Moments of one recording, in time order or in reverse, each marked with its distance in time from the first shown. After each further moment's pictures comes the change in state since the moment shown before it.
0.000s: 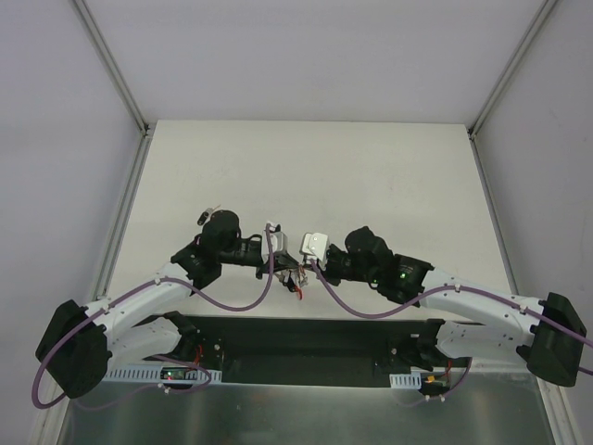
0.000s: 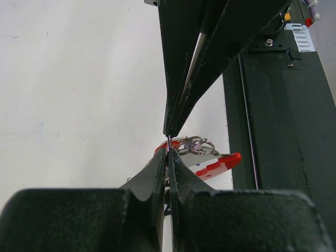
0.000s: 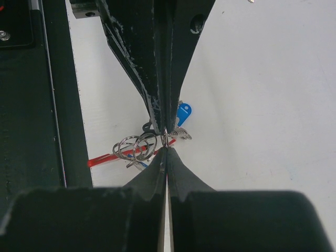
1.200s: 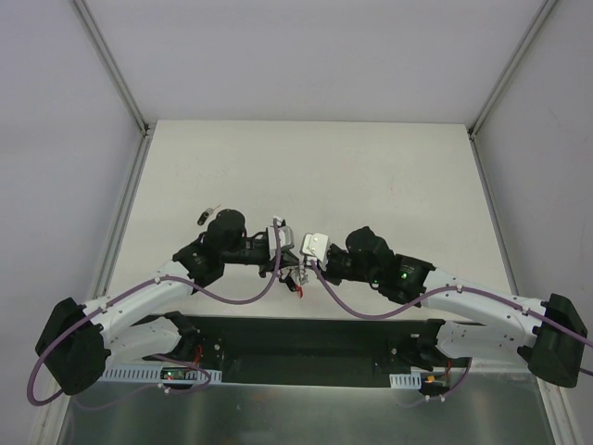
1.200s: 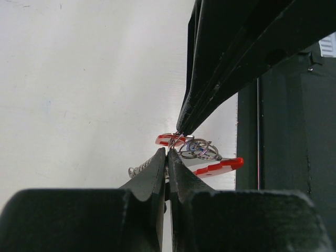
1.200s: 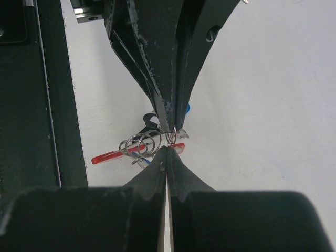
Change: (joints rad) left arm -0.040 0.017 0.054 -0.090 -0.150 -0.018; right arm 0.003 -0.013 0.006 -0.024 0.020 -0.025
